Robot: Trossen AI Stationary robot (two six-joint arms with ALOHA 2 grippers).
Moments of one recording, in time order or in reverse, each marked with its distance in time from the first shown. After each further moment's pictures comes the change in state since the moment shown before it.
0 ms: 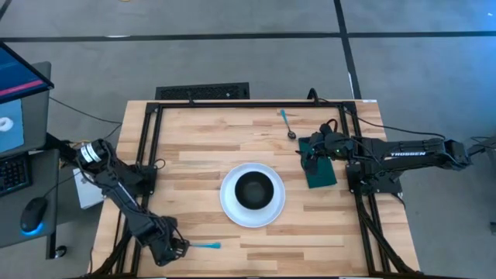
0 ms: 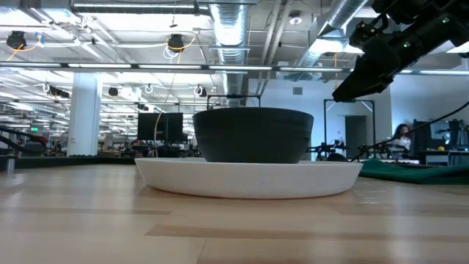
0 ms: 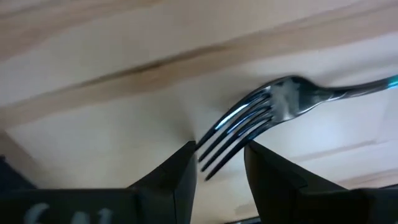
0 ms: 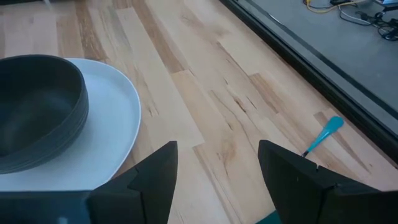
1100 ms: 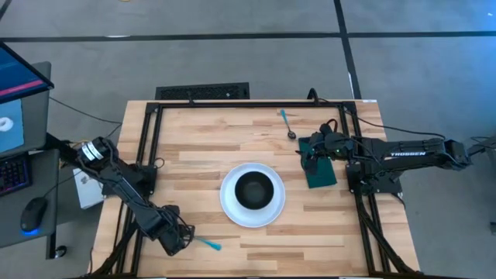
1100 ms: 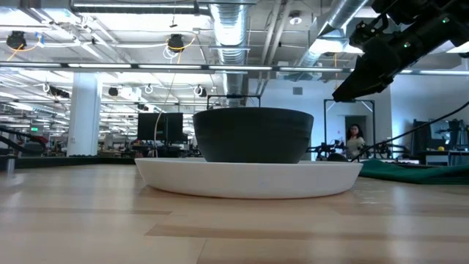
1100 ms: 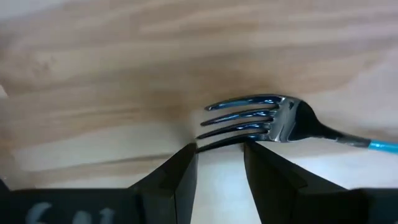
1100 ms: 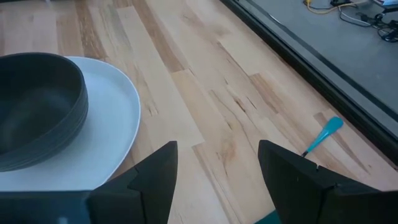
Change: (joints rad) left arm 0.121 -0.004 0.004 -0.202 -0.092 0.006; right arm 0.000 0.000 0.000 -0.002 0.000 -0.009
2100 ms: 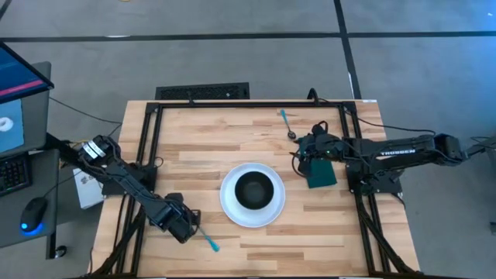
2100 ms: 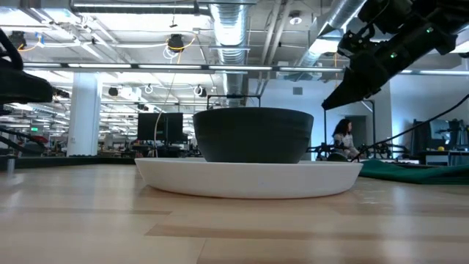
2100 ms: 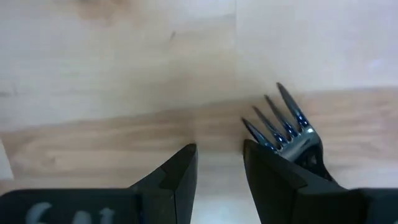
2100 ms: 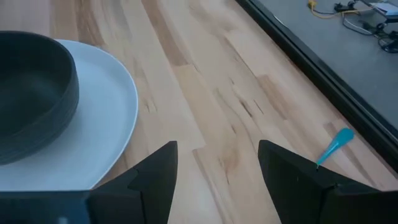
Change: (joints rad) left arm 0.141 0.002 -0.003 -0.109 -0.138 0.024; right arm 0.001 0.156 -0.001 0.135 0.000 -0.072
